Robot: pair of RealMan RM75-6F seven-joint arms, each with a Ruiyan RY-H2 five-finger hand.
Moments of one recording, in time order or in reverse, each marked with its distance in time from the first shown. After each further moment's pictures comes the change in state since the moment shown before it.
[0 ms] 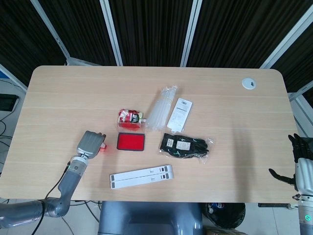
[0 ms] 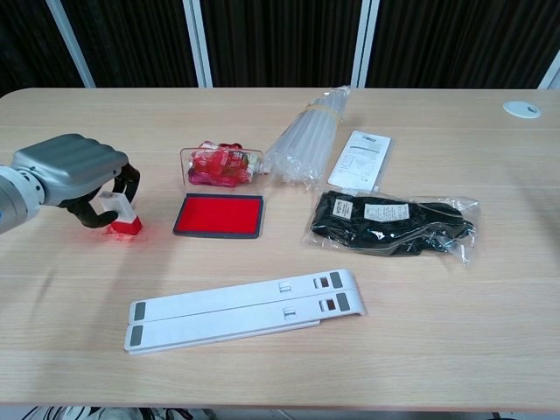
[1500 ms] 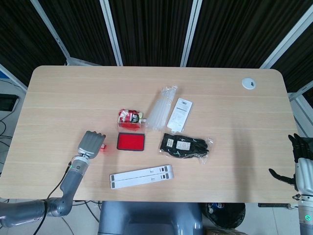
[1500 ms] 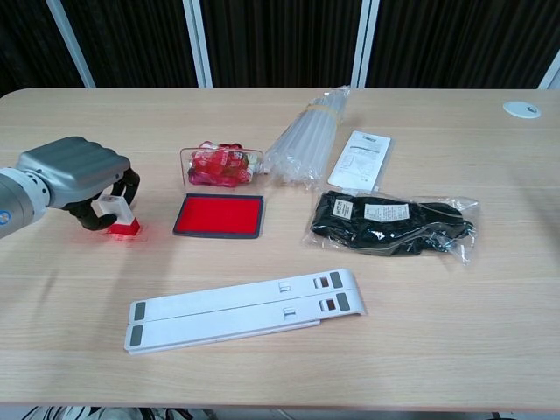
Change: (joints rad) left arm -0.010 -0.010 -0.015 -0.015 -0.076 -0.006 0.110; right arm 0.000 0.002 0.000 -0.002 0.000 -0.002 0.001
